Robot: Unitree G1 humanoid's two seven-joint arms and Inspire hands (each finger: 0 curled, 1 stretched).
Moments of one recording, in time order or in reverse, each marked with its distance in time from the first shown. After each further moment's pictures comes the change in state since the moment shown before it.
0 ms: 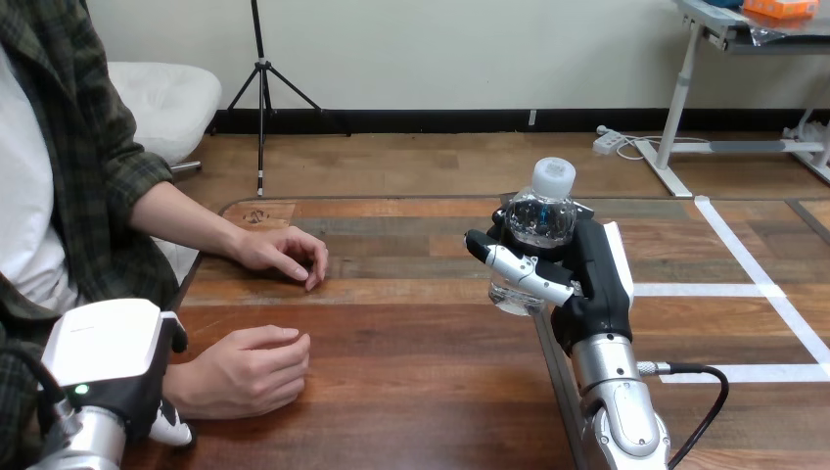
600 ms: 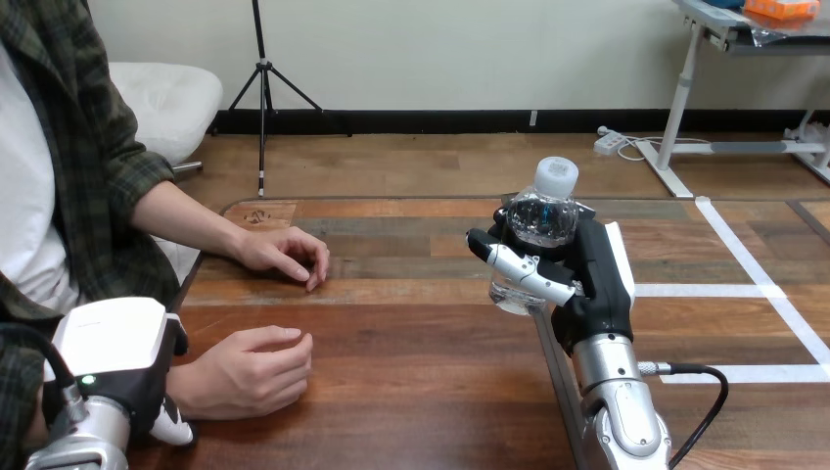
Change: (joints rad) left arm -0.034 0.008 -0.023 -0.012 0.034 0.040 -0.103; right arm 0.000 0.000 -0.002 0.000 0.016 0.000 0.015
